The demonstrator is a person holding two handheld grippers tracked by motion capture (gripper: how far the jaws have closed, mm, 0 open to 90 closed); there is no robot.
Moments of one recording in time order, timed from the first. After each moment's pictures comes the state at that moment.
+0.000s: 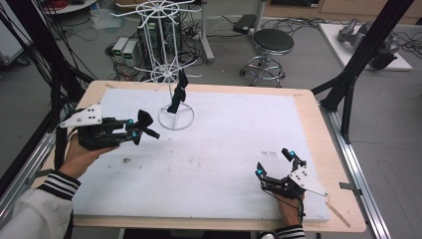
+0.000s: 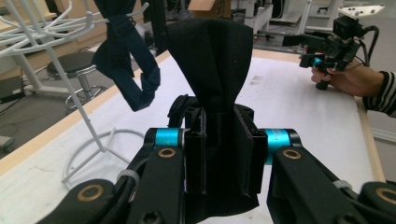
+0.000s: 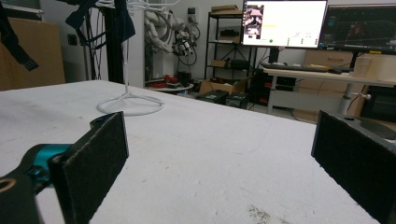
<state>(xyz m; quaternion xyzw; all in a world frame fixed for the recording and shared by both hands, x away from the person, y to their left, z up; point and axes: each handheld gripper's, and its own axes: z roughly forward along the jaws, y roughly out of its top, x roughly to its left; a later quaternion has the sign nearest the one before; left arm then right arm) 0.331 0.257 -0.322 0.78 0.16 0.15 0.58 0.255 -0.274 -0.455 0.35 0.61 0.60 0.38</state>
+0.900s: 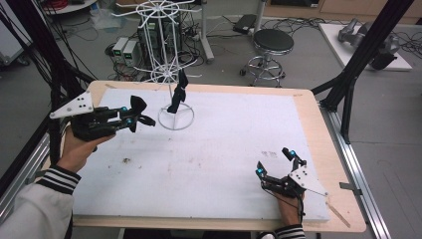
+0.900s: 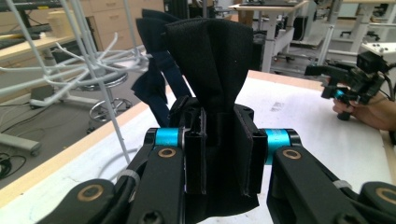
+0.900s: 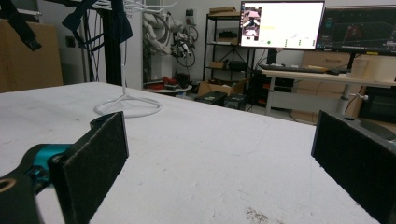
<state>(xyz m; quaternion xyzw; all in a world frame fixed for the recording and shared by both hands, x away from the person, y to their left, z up) 0.339 0.264 -0.299 0.75 0.19 0.18 0.61 0.257 -0.274 -0.455 0.35 0.61 0.60 0.38</state>
